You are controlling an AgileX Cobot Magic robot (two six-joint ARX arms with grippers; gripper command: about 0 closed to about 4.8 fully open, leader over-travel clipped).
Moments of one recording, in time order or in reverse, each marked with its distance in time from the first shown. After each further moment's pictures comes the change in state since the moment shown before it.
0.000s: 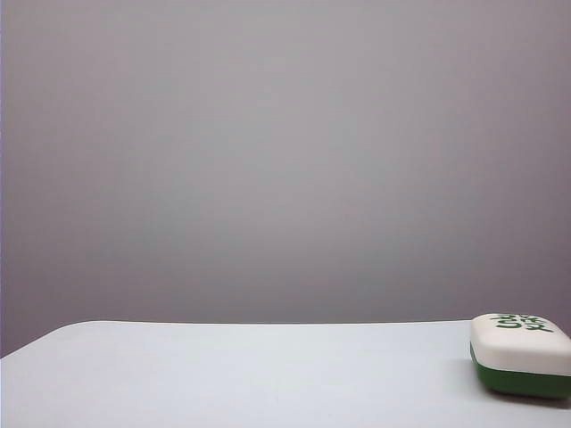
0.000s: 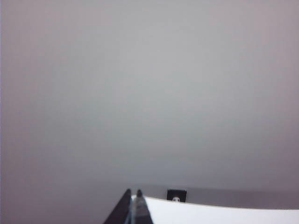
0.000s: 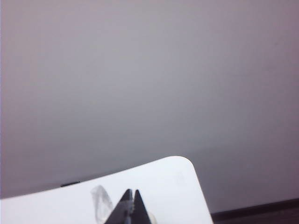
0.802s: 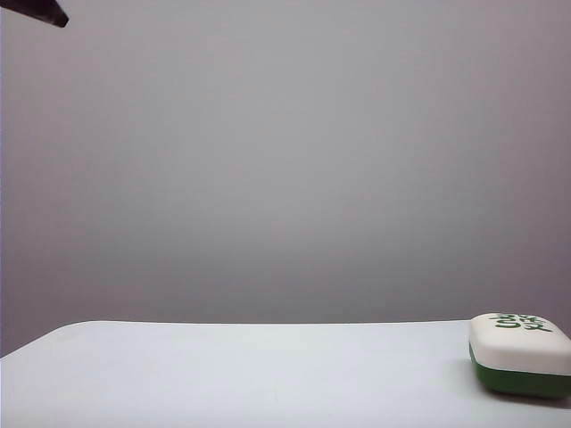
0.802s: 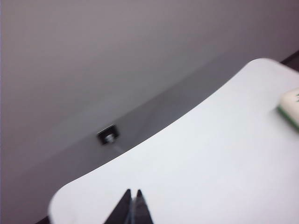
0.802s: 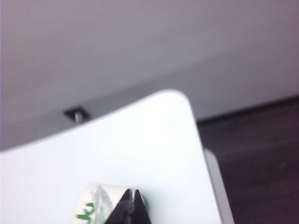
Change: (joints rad) left arm 0.000 0.723 0.597 -0.360 0.517 0.396; right arm -0.323 1.110 0.476 0.135 -0.430 0.021
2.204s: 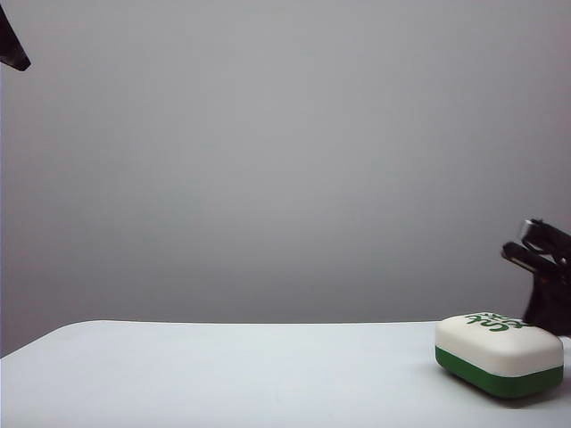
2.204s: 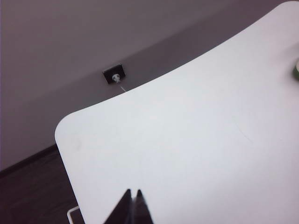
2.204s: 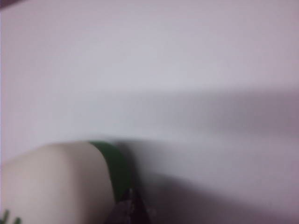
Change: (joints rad) left arm 0.000 0.000 0.002 -0.214 -0.154 -0.020; right arm 0.211 0.798 0.373 -0.082 -0.127 -0.102
